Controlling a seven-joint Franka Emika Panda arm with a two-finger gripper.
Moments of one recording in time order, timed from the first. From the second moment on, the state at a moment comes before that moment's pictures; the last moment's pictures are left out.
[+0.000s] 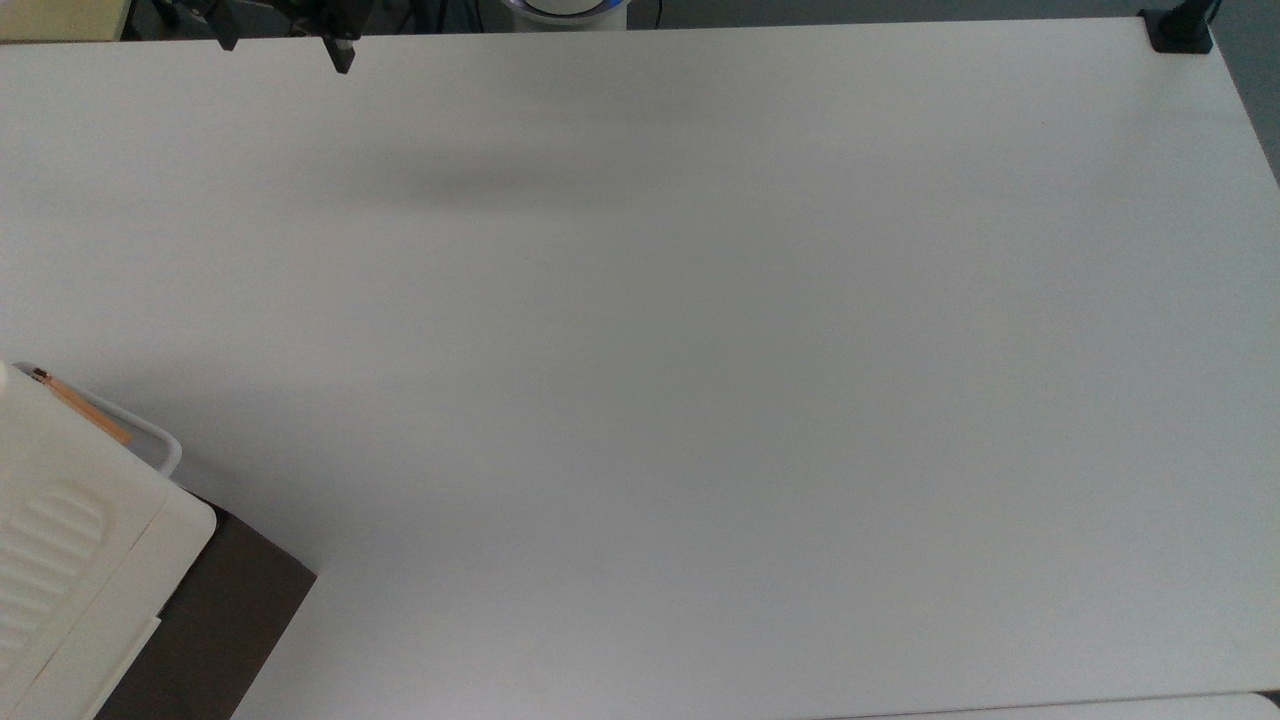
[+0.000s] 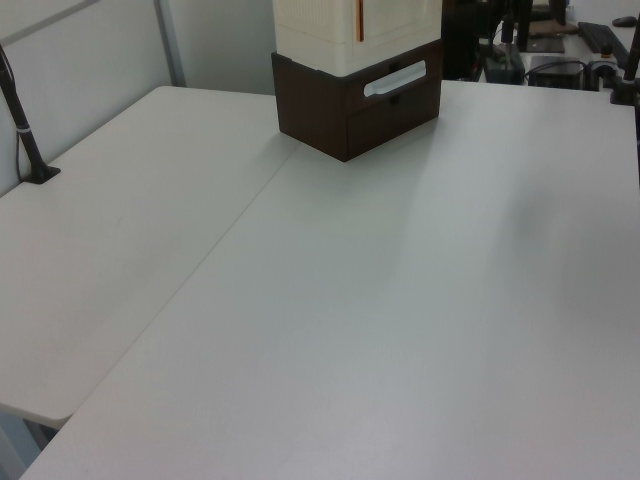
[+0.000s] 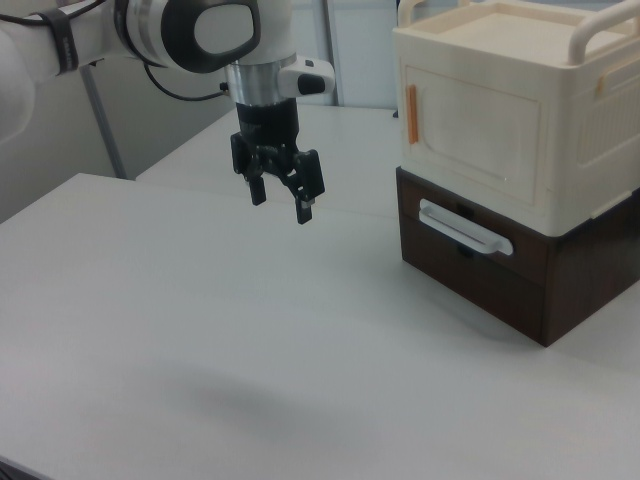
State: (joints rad) arm -0.07 0.12 -0.21 -1.48 0.01 1.56 -0.06
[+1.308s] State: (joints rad) arm -0.07 0.16 -0.21 -1.48 0.05 1.82 -0.07
